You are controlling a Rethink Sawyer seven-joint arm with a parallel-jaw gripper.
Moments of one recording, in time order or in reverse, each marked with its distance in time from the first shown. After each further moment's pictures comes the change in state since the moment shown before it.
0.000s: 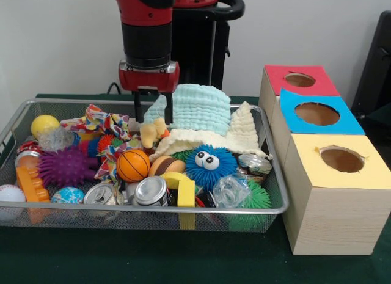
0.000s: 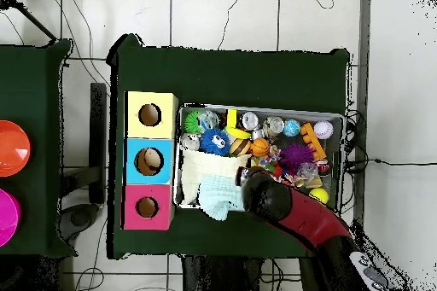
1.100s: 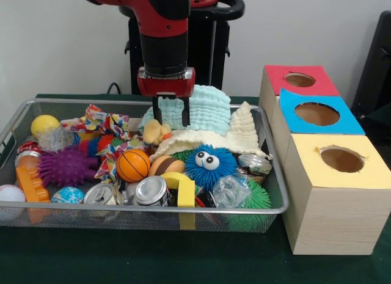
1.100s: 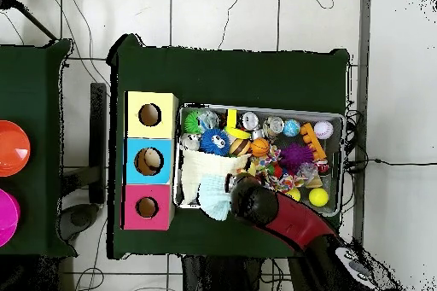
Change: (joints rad) arm 0.014 0.044 0.018 0.041 0.002 -0.035 0.000
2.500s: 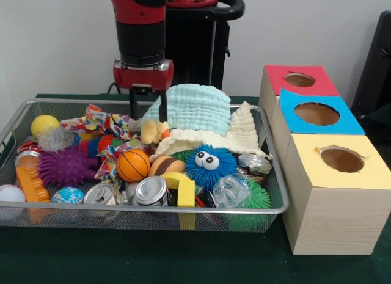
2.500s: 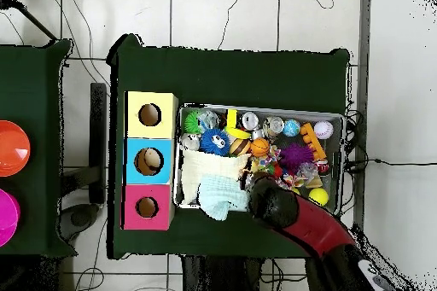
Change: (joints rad) arm -0.071 -0.049 -0.001 0.000 0.000 0.000 0.000
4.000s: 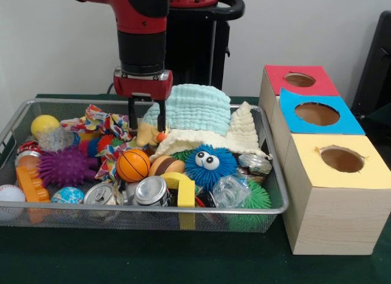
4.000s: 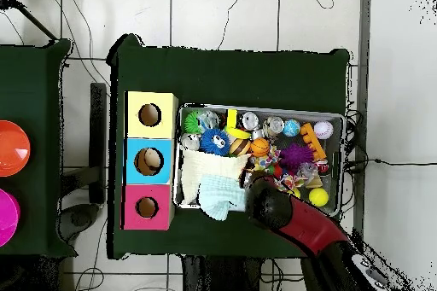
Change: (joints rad) arm 0.011 0.046 0.000 0.000 -0.014 -0.104 0.000
